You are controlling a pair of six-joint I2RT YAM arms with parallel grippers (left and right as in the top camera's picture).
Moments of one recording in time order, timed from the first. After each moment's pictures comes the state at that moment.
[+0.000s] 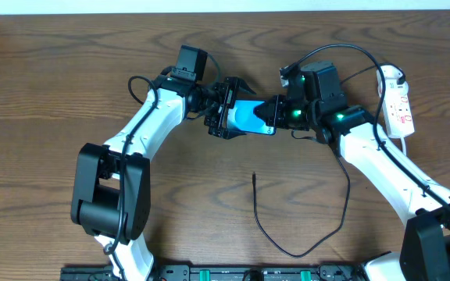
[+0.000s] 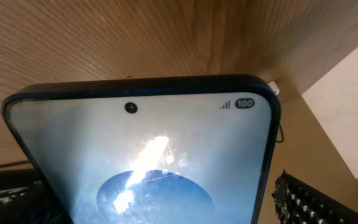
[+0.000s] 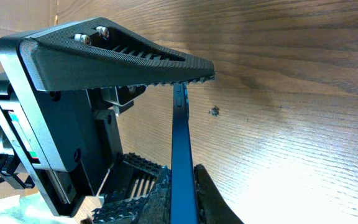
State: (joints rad) left arm -0.29 1.91 1.36 -0.58 0.84 -1.61; right arm 0.38 1.61 1.10 -0.29 -0.55 0.61
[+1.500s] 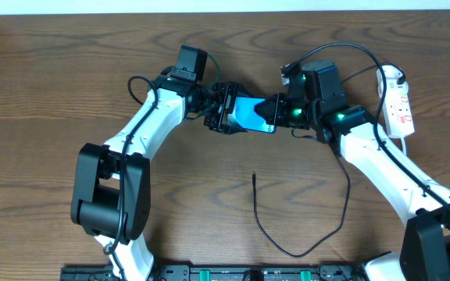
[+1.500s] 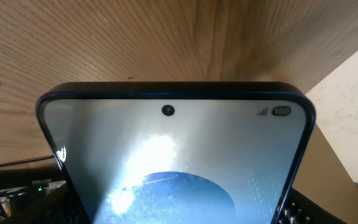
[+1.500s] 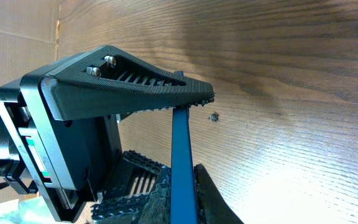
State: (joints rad) left arm -0.29 1.91 1.36 -0.58 0.83 -1.62; right arm 0.38 1.61 1.10 -0.28 -0.54 0.62
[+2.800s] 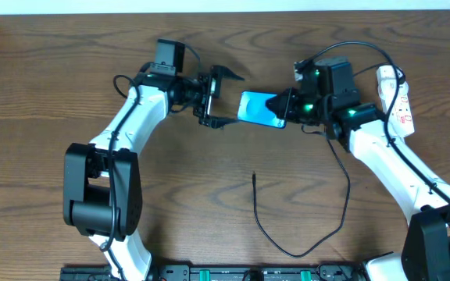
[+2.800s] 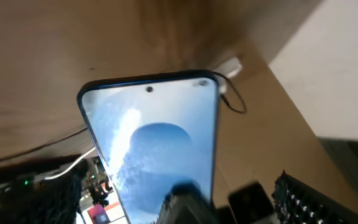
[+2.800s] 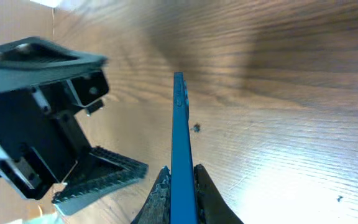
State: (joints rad) left arm -0.18 1.91 1.36 -0.48 0.99 -1.56; right arm 0.30 1.61 1.10 -0.29 -0.54 0.64
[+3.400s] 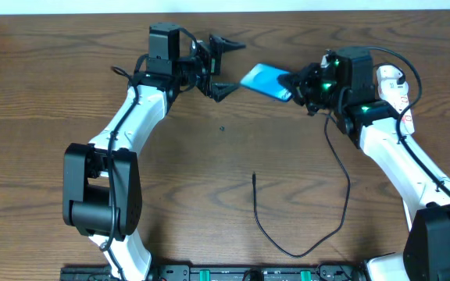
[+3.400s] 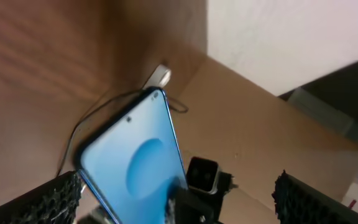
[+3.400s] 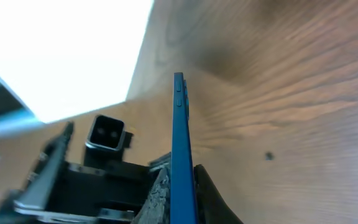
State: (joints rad) left arm -0.18 1.91 1.36 -0.02 0.93 -1.55; right arm 0.23 1.61 1.10 -0.07 -0.54 1.30
